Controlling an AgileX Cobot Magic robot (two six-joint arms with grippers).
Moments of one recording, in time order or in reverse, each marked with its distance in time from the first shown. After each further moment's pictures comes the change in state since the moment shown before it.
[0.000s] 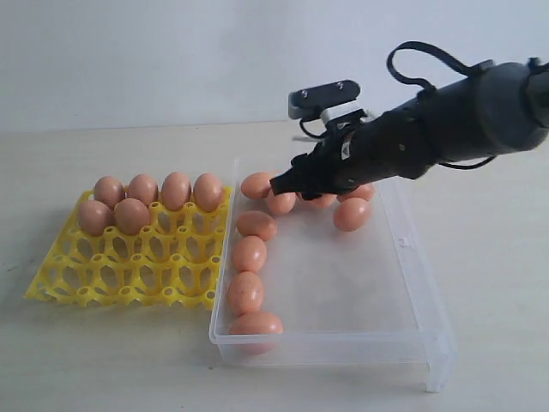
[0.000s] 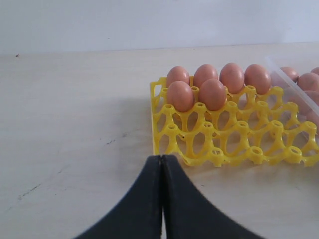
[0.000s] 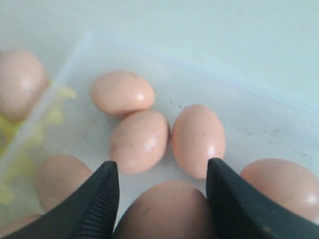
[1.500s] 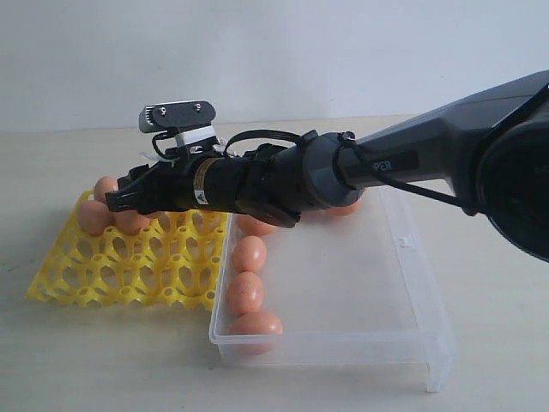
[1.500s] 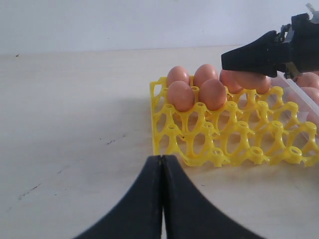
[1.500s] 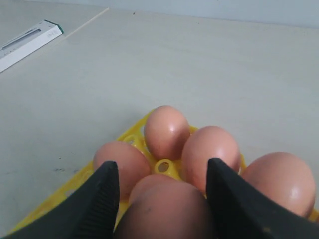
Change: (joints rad) left arm 0.000 0.000 0.000 0.000 0.000 0.000; right arm 0.250 0.353 -0.365 -0.444 -0.394 0.594
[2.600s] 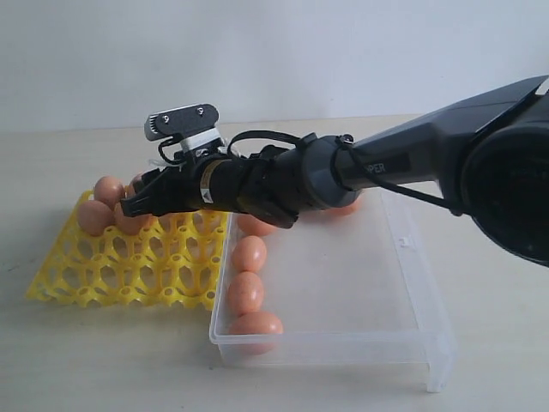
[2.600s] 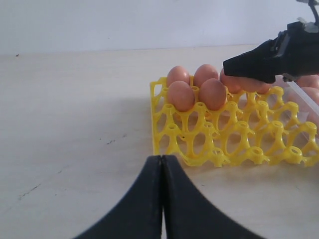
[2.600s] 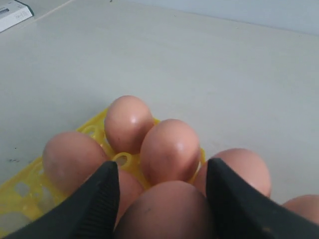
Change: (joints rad) left arm 0.000 0.000 0.000 0.000 0.000 0.000; right arm -0.016 0.039 -0.033 0.079 0.052 -0.160
